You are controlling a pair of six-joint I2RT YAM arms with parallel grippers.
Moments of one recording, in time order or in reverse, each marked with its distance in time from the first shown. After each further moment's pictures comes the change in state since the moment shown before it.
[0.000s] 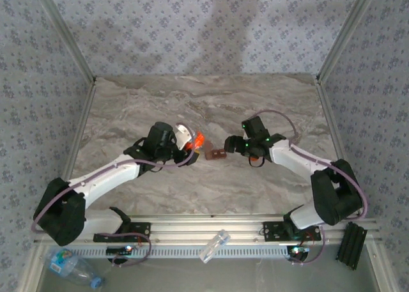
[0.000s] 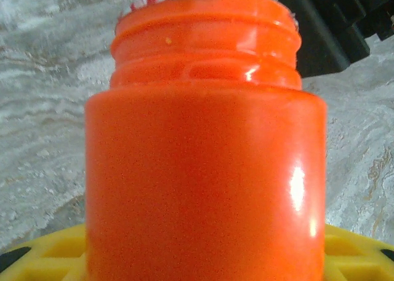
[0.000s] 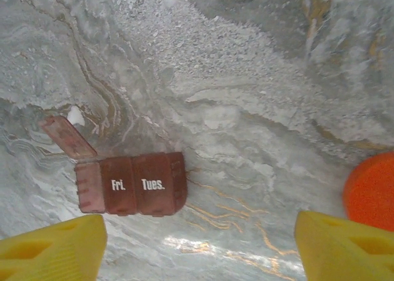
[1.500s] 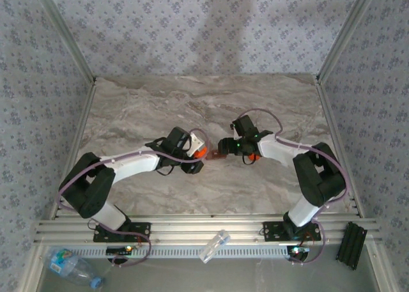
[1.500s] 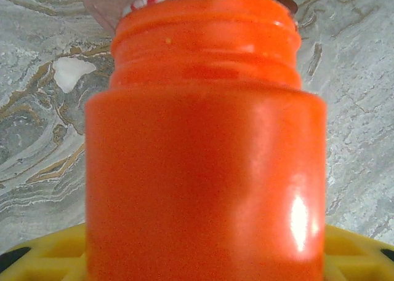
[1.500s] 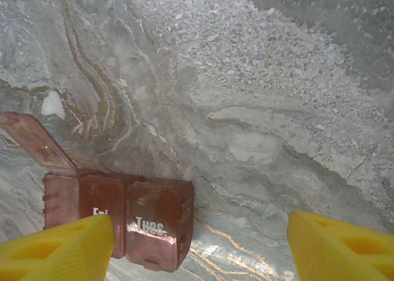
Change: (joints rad) left arm -0.062 0.275 0.077 -0.107 -0.072 -0.067; right arm 0.032 0.184 0.070 0.055 -0.003 -0.154
